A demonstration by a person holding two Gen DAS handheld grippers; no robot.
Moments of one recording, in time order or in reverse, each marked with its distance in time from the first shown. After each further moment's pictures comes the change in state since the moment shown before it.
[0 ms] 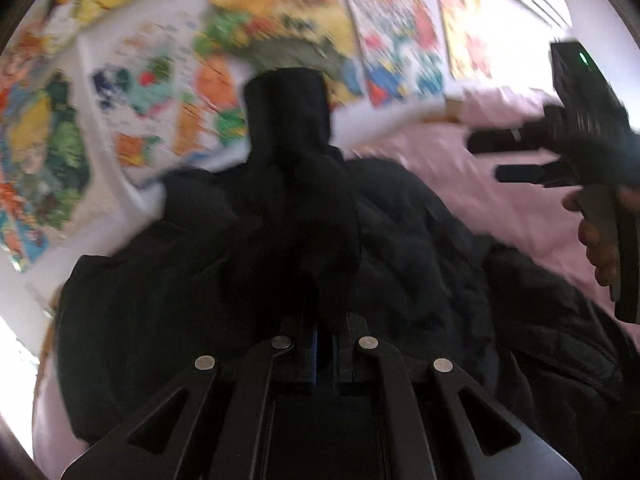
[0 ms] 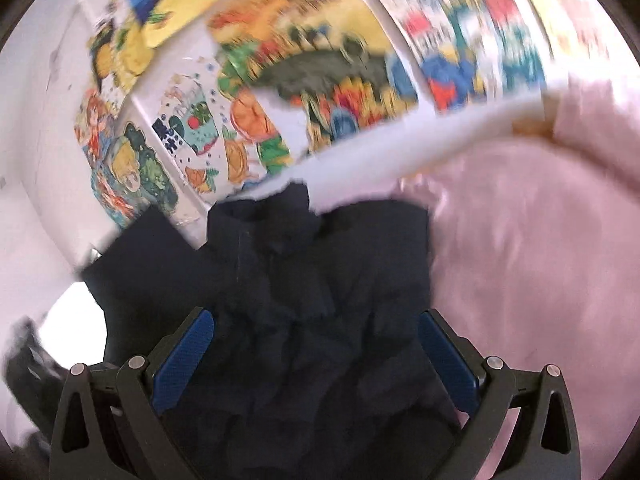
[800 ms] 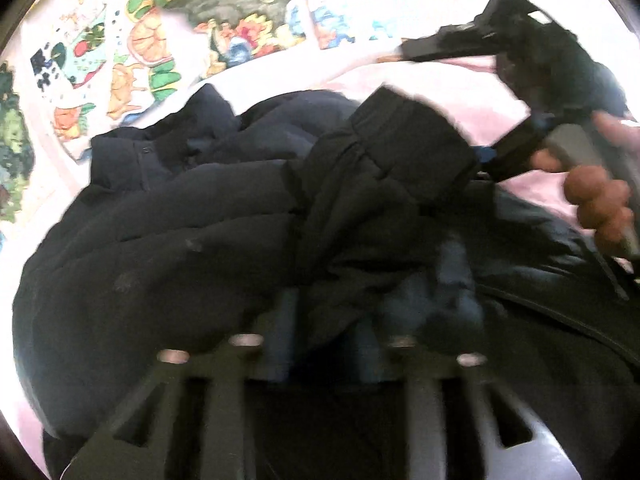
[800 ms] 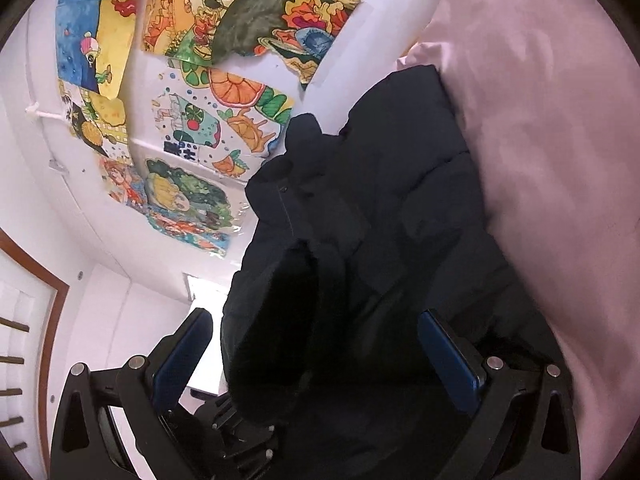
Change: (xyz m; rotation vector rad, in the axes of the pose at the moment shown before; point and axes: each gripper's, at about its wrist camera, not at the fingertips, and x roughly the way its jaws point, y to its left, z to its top) left arm 0.025 -0.024 -0.034 0.063 0.115 -0.142; right arm 0.035 -0.057 -0.021 0.383 0.193 0.354
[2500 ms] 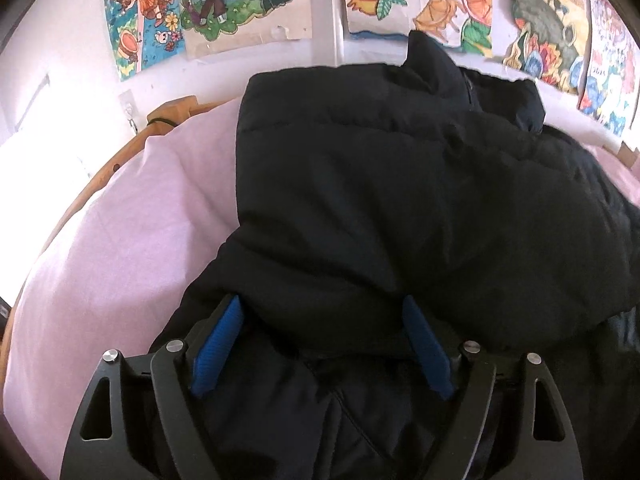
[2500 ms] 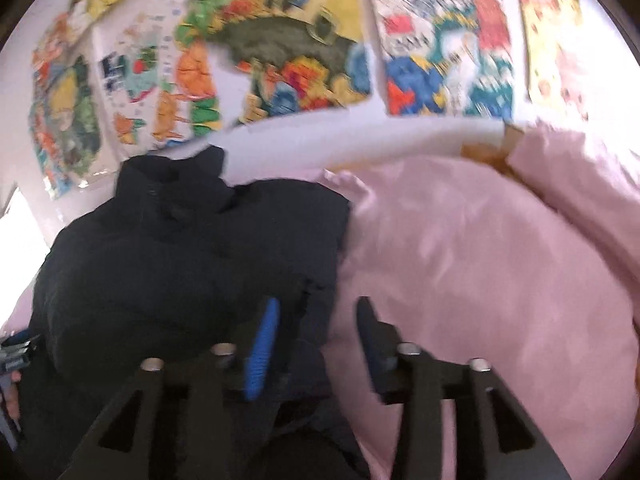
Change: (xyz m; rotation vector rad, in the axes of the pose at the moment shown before) left arm -0.060 0.196 -0.094 -0.606 0.115 0.395; right arm -0.001 0.059 -0.003 -0.604 -0.216 -0.733
